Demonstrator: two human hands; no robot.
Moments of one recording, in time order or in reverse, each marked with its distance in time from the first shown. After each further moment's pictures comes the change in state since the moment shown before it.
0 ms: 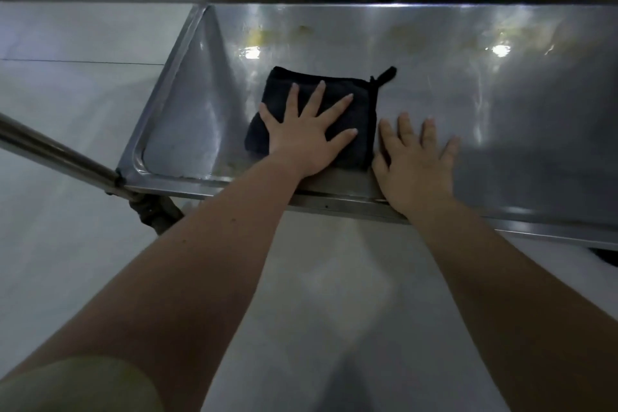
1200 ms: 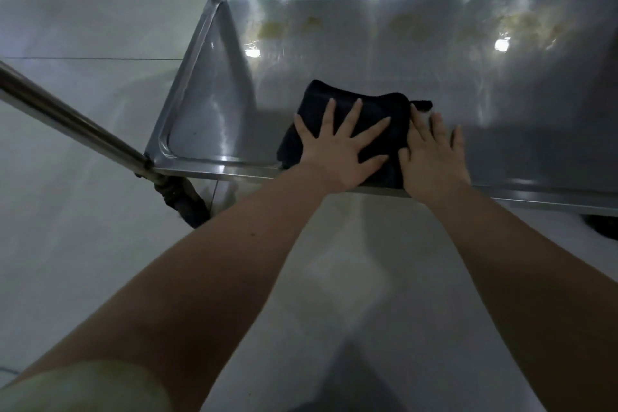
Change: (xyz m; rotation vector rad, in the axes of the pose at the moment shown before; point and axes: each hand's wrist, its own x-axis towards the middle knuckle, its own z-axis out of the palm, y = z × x) left_hand -0.058 0.038 0.003 0.058 -0.144 0.173; right_hand -0.026 0.019 0.007 0.022 0.008 -0.034
